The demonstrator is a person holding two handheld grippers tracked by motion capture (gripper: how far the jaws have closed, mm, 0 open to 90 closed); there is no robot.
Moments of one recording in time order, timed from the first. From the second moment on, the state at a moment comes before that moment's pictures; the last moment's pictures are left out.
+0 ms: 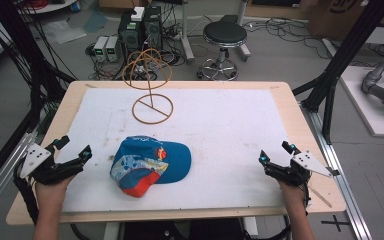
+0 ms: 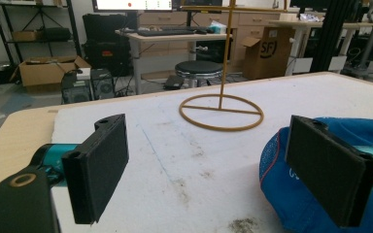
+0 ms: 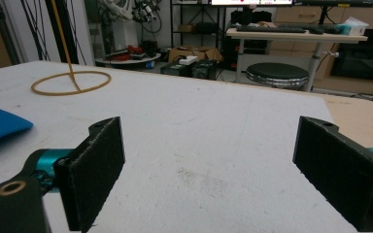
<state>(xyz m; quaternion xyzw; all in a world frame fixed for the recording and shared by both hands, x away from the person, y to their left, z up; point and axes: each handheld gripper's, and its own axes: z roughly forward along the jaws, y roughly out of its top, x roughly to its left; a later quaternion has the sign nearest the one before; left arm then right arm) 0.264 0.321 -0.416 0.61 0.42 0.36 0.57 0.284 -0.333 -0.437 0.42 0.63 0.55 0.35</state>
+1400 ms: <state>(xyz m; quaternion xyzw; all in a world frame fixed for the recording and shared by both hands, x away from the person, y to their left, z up) 0.269 0.296 -0.397 0.65 0.33 0.28 0.62 0.281 -0.335 -0.436 0.42 0.63 0.54 0.36</state>
